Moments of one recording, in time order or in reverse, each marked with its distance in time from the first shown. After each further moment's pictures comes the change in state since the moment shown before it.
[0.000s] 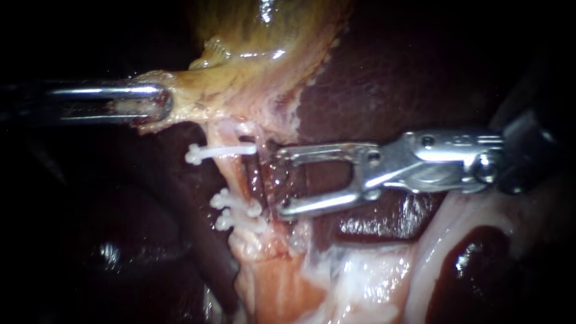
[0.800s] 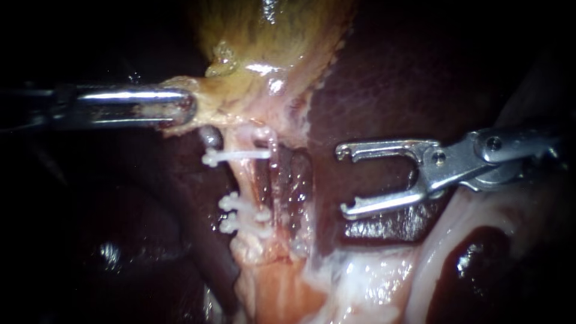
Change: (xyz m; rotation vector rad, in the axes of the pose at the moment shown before) right arm 0.000 0.000 -0.005 -0.004 -0.005 -0.045; left arm -0.003 -0.003 0.005 0.013 -0.004 0.019
